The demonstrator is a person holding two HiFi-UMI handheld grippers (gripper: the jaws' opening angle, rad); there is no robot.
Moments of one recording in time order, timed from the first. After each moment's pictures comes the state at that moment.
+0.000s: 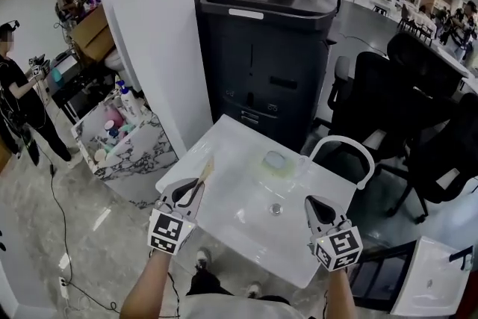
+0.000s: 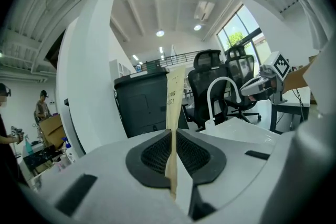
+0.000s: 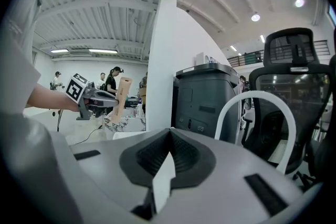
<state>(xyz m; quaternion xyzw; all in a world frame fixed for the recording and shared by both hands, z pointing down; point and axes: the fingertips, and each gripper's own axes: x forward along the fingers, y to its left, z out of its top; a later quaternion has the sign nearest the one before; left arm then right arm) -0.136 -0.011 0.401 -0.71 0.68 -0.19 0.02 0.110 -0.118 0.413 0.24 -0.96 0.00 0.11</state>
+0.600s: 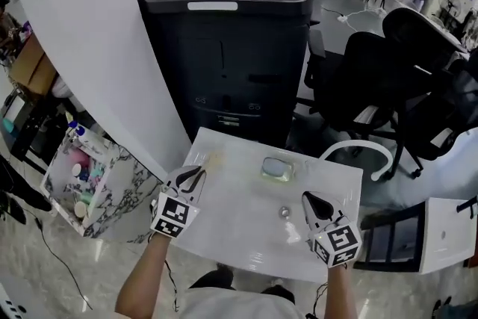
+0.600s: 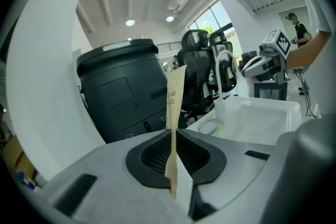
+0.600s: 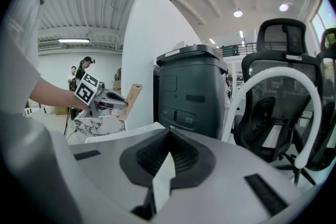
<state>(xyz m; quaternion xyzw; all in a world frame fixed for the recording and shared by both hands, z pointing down) -0.234 -0.165 0.456 -0.80 0.53 -0.28 0.02 0.030 -0.163 0.439 0.37 -0.91 0.05 0.15</state>
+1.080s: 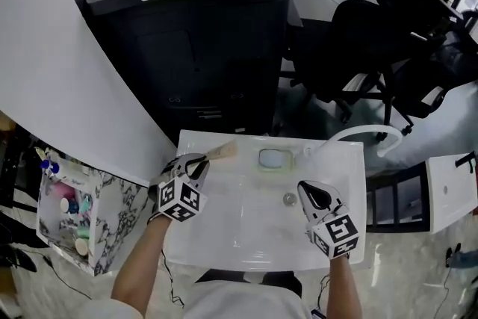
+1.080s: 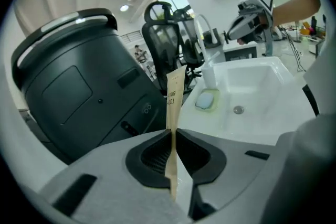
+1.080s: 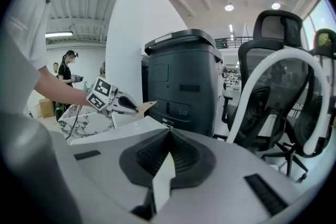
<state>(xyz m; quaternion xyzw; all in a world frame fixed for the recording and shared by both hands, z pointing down) -0.237 -0.258 0.540 -0.83 0.36 -0.42 0.10 -0.007 -0.190 0.470 0.43 -0.88 0.09 0.19</state>
